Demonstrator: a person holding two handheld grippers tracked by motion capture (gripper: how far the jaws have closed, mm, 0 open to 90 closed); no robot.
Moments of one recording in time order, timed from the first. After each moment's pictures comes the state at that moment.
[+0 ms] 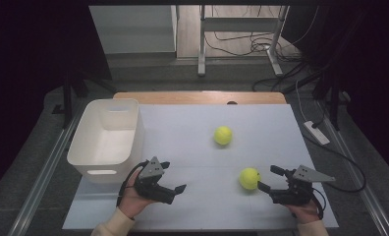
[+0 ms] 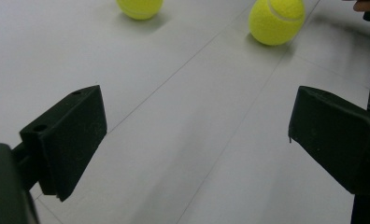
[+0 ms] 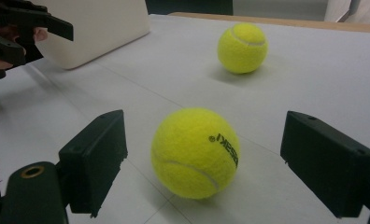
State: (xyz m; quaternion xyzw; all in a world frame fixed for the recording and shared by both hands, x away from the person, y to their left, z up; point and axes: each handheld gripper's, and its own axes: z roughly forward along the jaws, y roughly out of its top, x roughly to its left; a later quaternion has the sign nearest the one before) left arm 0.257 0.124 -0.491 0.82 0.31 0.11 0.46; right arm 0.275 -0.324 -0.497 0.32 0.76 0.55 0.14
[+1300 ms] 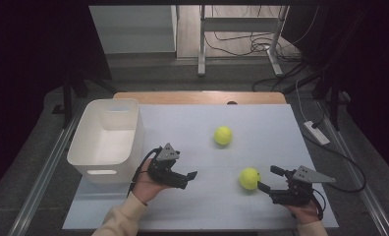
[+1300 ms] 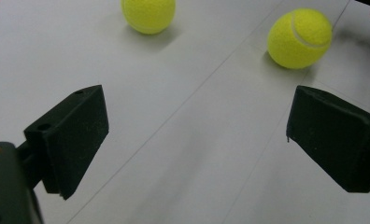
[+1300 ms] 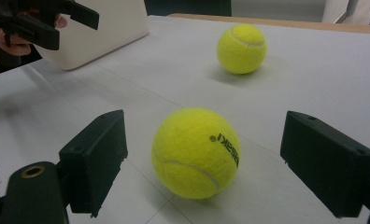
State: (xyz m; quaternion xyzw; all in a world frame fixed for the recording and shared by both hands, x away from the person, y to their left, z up) left arm 0.295 0.091 -0.471 0.83 0.33 0.11 0.43; right arm 0.274 -0.323 -0.497 0.33 0.76 0.55 0.14
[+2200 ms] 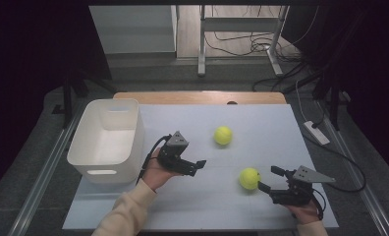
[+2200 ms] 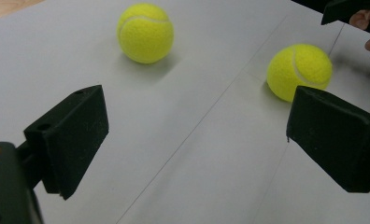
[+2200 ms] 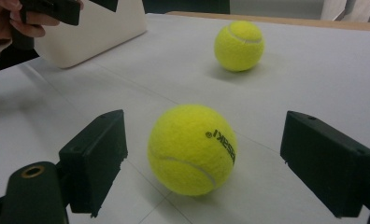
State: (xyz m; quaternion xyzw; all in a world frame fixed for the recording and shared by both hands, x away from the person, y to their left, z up) left arm 0.326 0.070 -0.456 0.83 0.33 0.09 0.44; right arm 0.274 -0.324 -0.499 0.33 0.76 0.54 0.14
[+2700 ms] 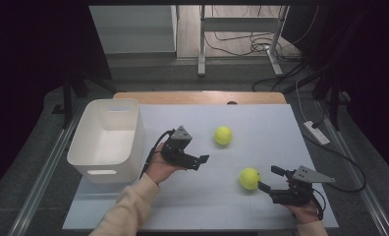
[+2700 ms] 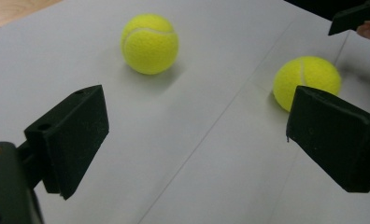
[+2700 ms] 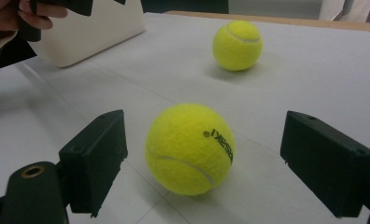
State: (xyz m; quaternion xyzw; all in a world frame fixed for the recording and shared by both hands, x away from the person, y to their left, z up) left arm 0.340 0.063 -0.451 0.83 0.33 0.10 0.43; right arm 0.275 -0.325 -0.500 0.33 0.76 0.54 0.14
